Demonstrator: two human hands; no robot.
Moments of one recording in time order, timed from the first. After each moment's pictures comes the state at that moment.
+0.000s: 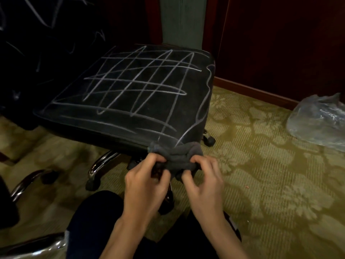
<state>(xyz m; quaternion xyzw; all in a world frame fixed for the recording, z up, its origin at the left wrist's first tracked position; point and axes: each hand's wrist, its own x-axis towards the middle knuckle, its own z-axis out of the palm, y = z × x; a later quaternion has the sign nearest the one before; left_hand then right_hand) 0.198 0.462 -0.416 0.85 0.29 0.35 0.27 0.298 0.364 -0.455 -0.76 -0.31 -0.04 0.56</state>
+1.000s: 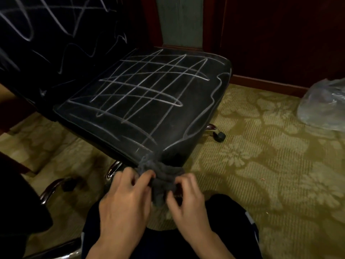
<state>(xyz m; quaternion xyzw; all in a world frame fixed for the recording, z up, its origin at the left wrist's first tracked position) 0.120 0.482 -0.379 0.94 0.29 0.15 0.01 0.222 0.391 -0.483 -0.72 -0.39 0.04 0.57</state>
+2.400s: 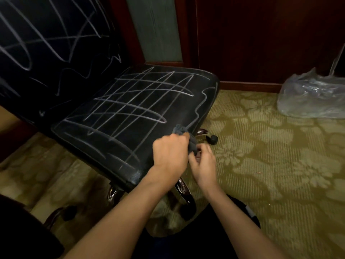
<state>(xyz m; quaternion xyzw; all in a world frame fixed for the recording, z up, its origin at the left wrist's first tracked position) 0.260 0.500 -0.357 0.98 0.19 0.03 -0.10 0.311 0.436 -0.487 -0.79 -0.18 -0.01 0.59</state>
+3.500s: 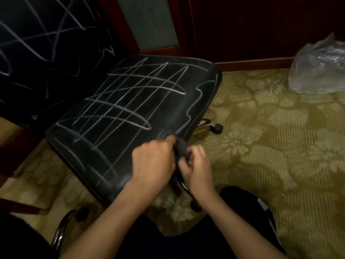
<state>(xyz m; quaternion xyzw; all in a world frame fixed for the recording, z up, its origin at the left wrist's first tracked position) 0.252 0.511 -0.344 0.97 0.20 -0.02 -0.11 0.298 0.442 -0.491 -0.73 -0.22 0.01 0.65</state>
